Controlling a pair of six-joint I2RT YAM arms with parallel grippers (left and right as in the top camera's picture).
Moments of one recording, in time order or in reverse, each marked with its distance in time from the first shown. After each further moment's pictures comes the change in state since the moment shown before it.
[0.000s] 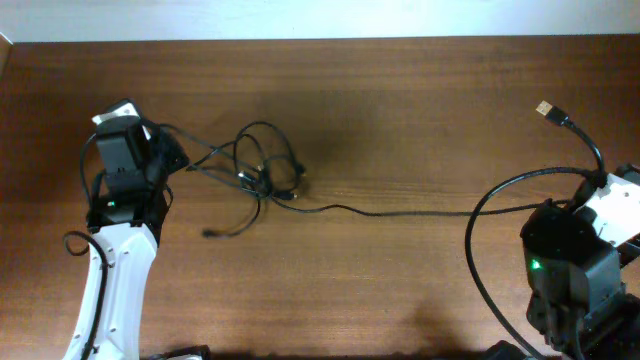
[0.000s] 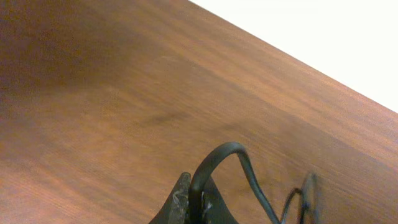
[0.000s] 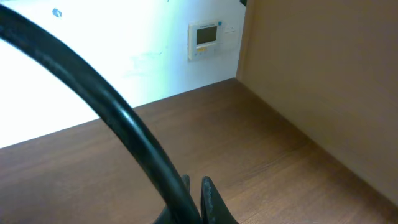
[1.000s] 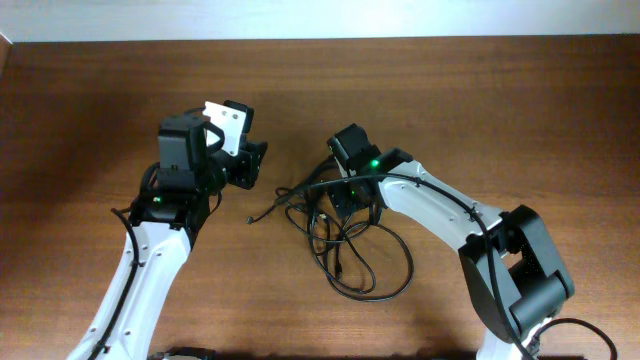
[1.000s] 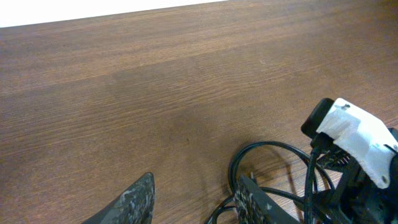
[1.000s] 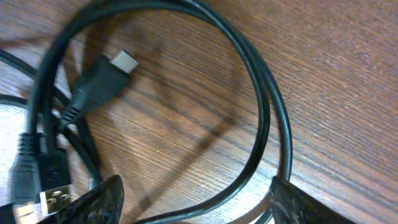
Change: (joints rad) left arm -0.257 0.003 -0.002 -0.012 0.382 0.414; right arm -0.007 1.091 0.000 0.429 -1.026 -0.366
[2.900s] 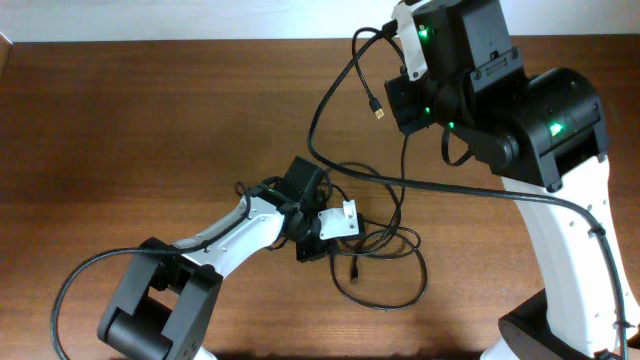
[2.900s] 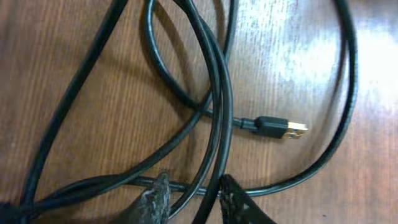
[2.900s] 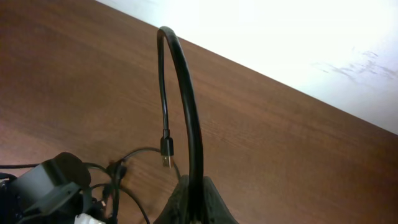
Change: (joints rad) left arm -0.430 0.409 0.001 -0.269 0.183 0.781; right arm -0.043 -0.142 1.178 -0.813 0.205 -0.159
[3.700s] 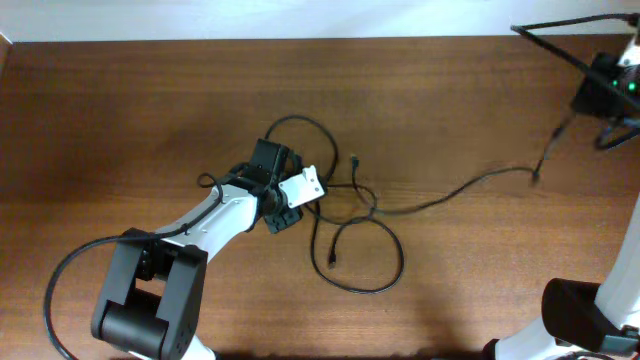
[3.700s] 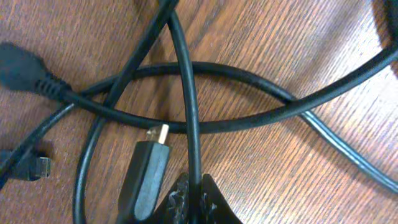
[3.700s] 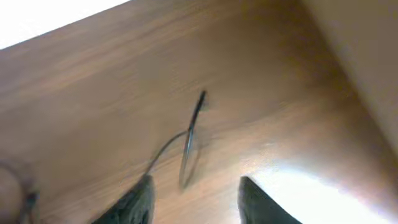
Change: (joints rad) left arm 0.186 0.028 0.000 0.133 -0.354 -0.099; right arm -0.673 -0.003 0.005 -0.222 -0.015 0.229
